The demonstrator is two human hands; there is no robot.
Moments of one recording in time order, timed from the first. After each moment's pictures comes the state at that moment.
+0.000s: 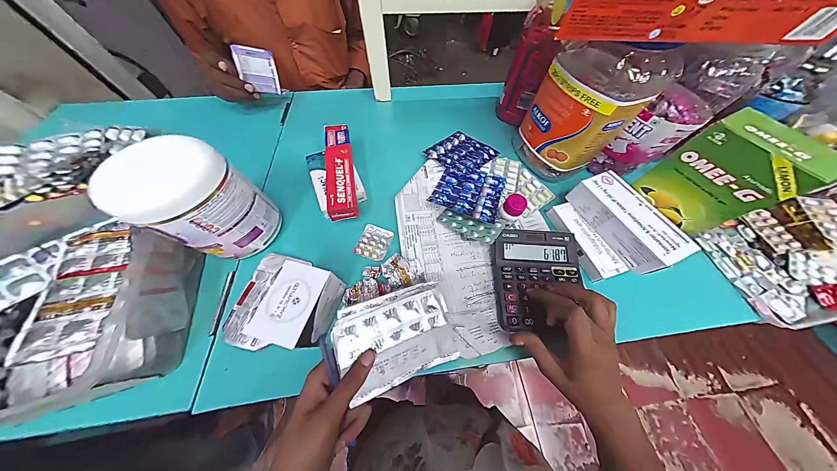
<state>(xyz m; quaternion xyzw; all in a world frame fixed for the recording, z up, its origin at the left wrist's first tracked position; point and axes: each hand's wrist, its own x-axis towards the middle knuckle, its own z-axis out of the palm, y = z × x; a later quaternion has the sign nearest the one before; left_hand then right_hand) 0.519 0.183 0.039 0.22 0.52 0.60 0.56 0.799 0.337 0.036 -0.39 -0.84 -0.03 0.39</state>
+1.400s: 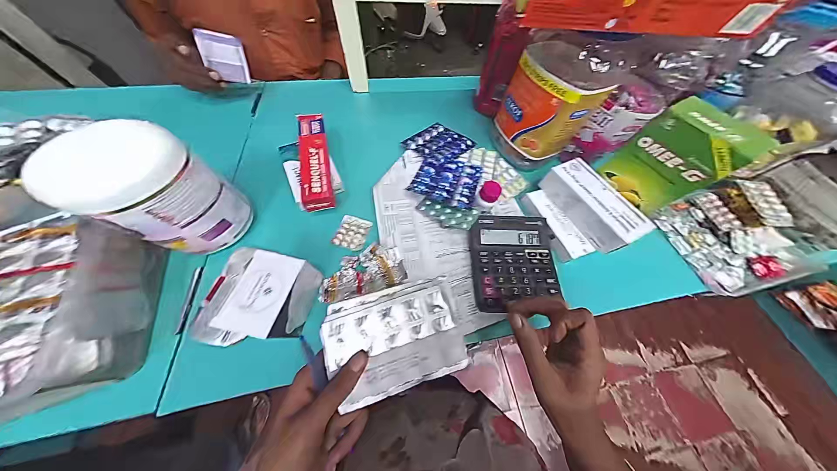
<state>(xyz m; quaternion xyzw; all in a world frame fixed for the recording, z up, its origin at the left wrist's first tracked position) 0.534 0.177 0.054 0.22 0.44 0.62 0.61 0.784 0.301 0.039 -0.34 -0.71 0.24 0.57</state>
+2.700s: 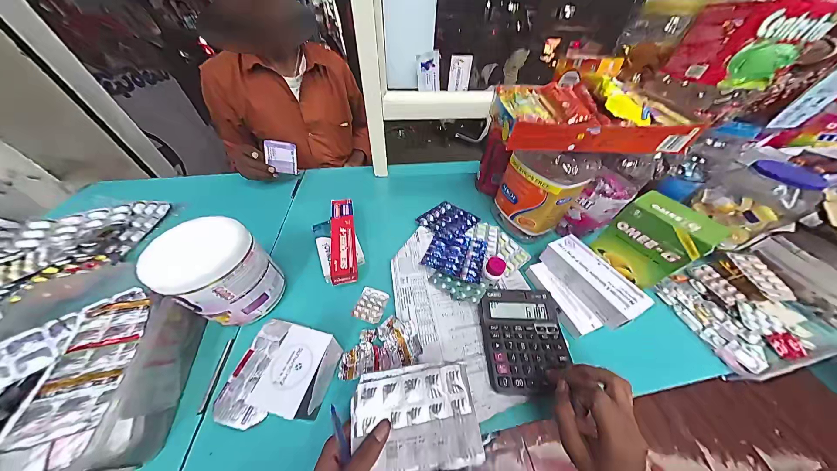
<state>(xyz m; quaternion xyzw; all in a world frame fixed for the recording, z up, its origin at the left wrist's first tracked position) 0.529 0.196 0.044 0.22 0.44 0.61 0.62 0.818 0.328 0.032 -0.40 -0.77 -0.07 0.49</state>
